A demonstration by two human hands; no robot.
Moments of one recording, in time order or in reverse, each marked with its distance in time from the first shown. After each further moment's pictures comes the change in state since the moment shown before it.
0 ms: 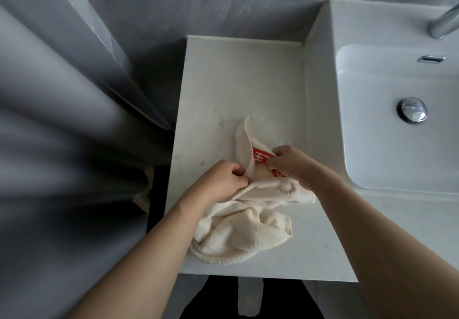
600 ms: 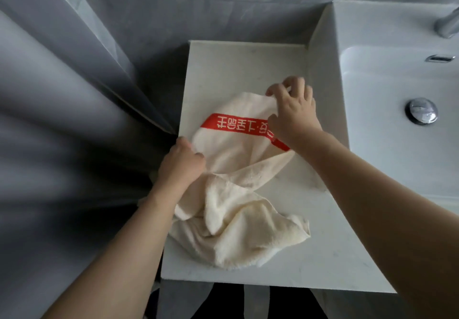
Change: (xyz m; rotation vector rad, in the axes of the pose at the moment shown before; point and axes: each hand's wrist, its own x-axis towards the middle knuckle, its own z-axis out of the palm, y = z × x) left_hand 0.009 -0.023 -0.072 0.308 0.464 -0.229; right_hand 0.037 -0.061 -0.025 -0.563 0.704 -0.540
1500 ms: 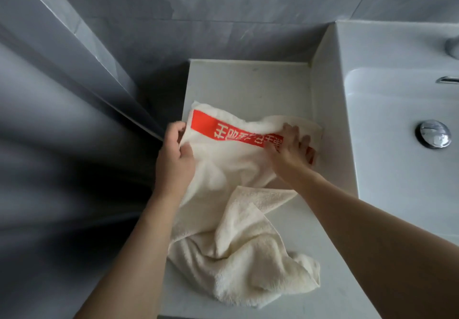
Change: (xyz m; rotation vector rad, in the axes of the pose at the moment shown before) left_hand 0.015 0.028 -0.021 -0.602 0.324 0.311; right_hand -0.005 0.034 0.067 0.172 -0.268 0.399
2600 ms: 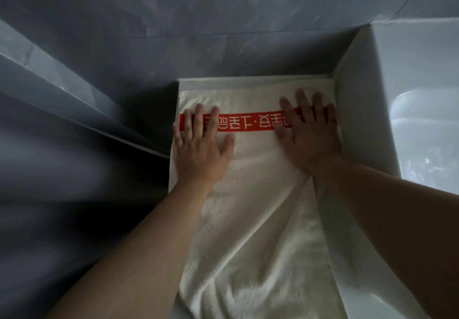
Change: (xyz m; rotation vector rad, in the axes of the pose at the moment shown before) left_hand 0.137 -0.025 0.106 0.907 -0.140 0.290; right_hand 0.144 -0.001 -0.020 -0.409 0.187 -0.347
